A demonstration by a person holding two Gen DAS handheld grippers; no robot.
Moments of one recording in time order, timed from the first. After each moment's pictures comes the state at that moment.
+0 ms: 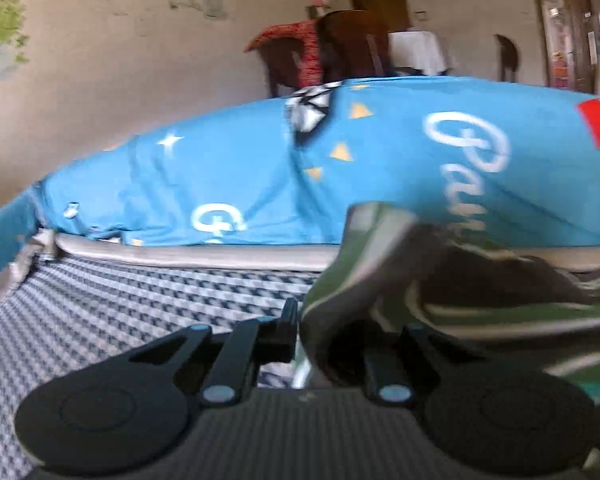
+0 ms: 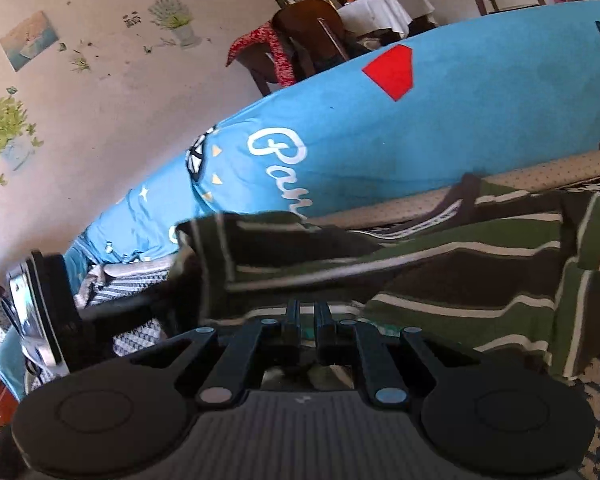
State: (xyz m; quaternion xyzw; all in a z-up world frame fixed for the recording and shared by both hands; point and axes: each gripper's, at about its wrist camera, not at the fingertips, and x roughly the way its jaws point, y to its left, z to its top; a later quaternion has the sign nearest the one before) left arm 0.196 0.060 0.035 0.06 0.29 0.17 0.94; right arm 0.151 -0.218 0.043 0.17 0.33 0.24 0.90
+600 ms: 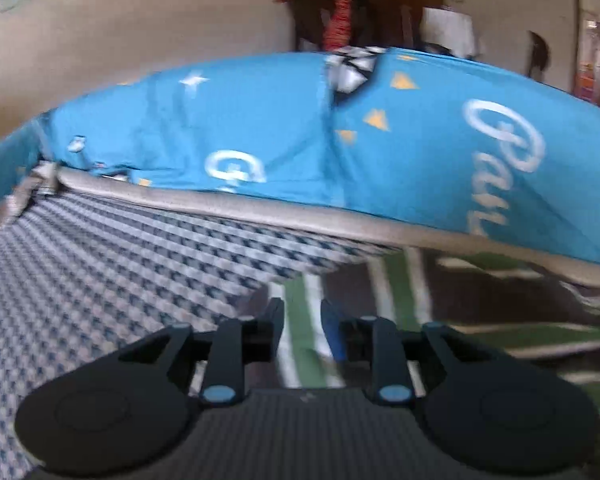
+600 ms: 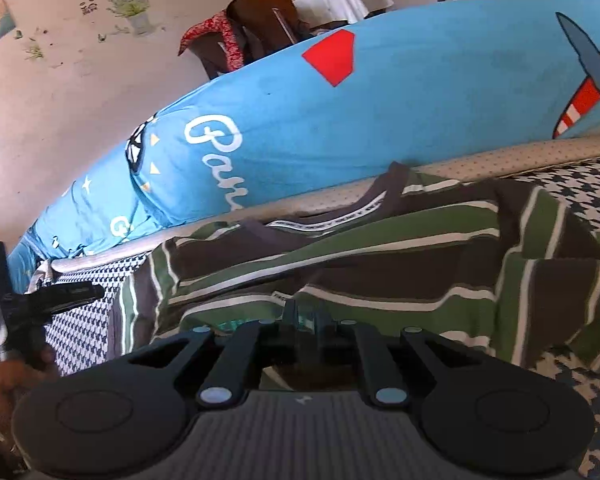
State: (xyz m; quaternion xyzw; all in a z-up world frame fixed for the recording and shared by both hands) left arm 0.200 0.078 0.041 -0.02 0.36 0.14 0.92; right arm 0.161 -0.230 0.031 0.15 0.36 0.17 0.91
